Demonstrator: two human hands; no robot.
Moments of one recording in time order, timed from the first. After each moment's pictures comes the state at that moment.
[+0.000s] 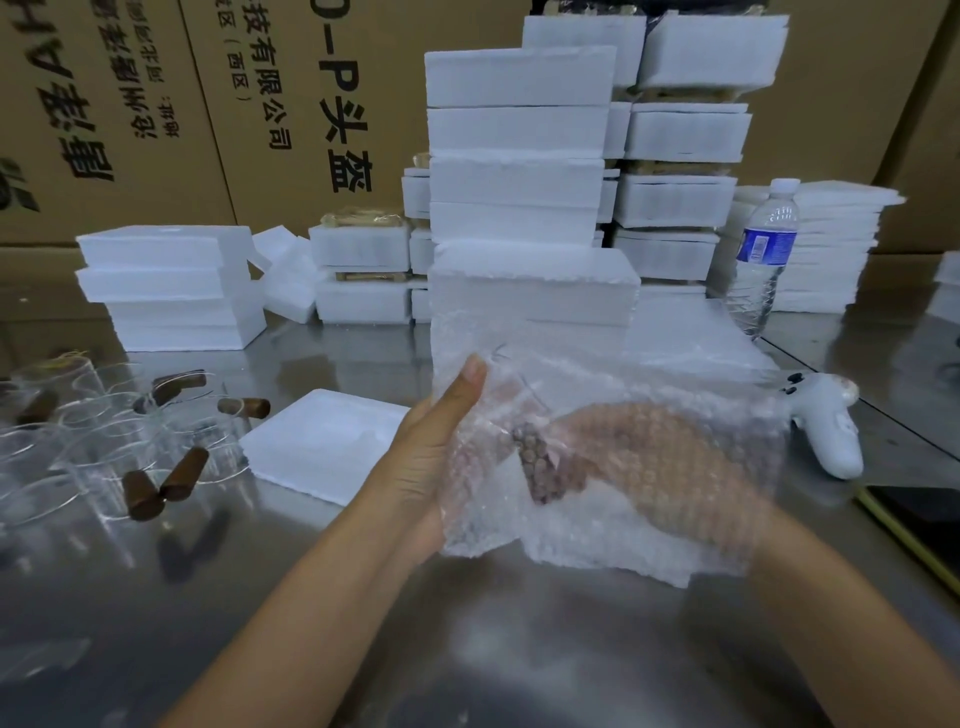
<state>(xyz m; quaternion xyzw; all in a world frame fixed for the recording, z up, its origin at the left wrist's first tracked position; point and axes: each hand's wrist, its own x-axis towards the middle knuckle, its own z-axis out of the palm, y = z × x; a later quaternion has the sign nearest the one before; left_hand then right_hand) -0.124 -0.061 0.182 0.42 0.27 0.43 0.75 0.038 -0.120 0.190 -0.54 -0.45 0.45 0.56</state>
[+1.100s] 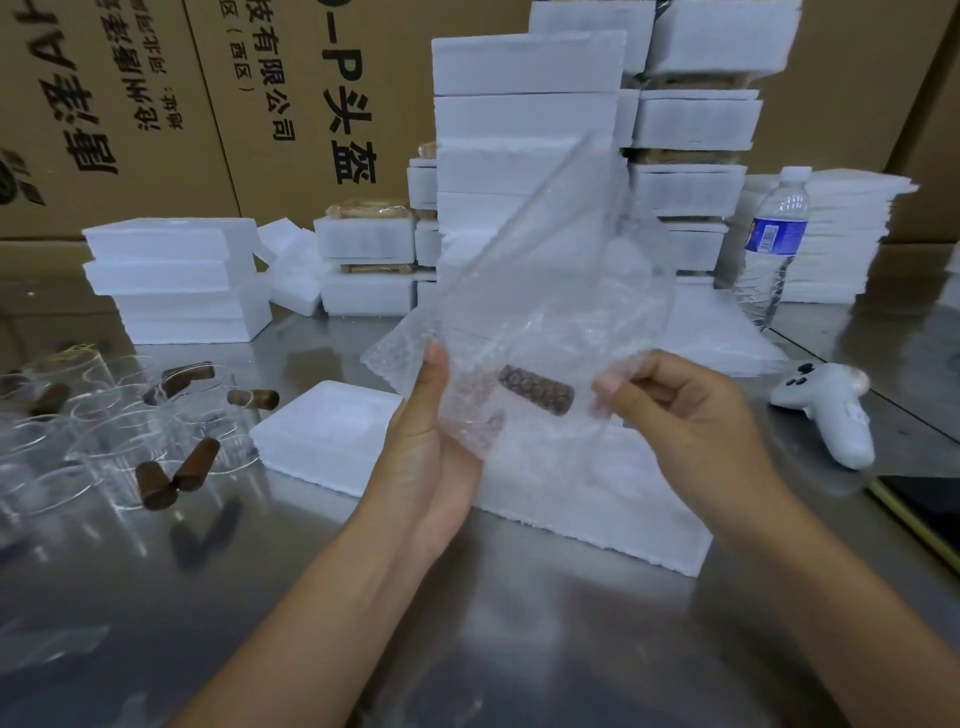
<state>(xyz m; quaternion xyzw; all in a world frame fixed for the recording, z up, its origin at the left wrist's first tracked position) -0.120 -0.048 0.169 0.38 0.13 0.52 0.75 0.042 -0.111 0.183 -0.44 -0.59 0.22 0.63</state>
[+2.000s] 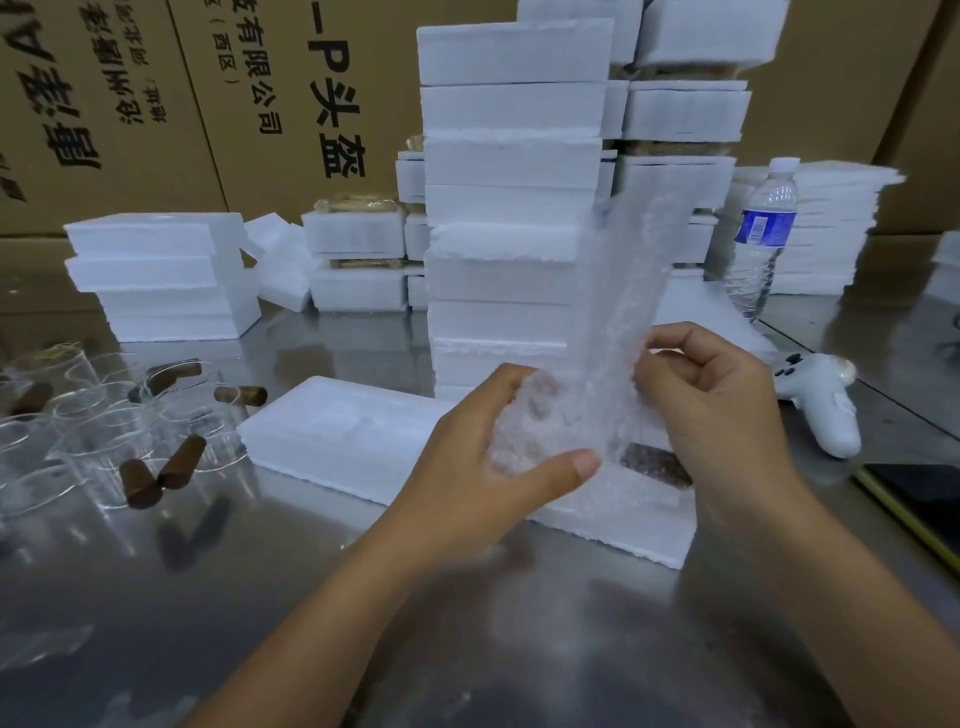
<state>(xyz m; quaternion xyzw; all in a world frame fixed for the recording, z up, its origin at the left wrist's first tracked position) -0.121 -0.071 0.167 0.78 0.24 0.41 0.39 0.043 -0.120 0.192 -0.49 -0.49 0.20 0.70</state>
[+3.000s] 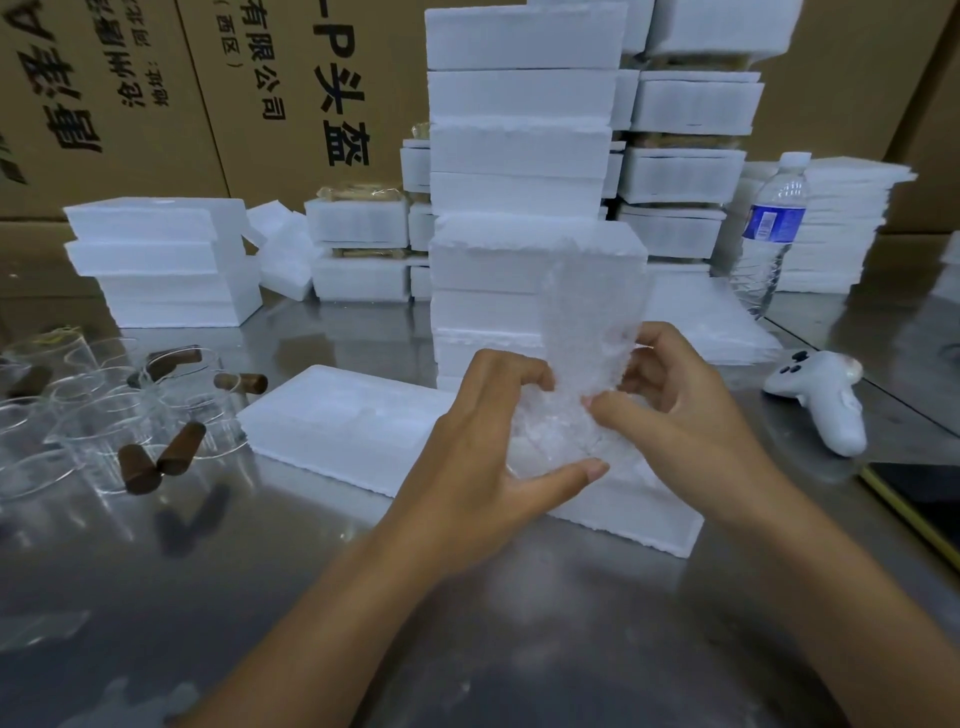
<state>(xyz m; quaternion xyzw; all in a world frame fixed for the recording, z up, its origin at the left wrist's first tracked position) -0.118 -0.070 0.157 0.83 0.24 0.46 0.19 0.040 -0.118 0.187 -0.52 -0.58 0.23 0.58</state>
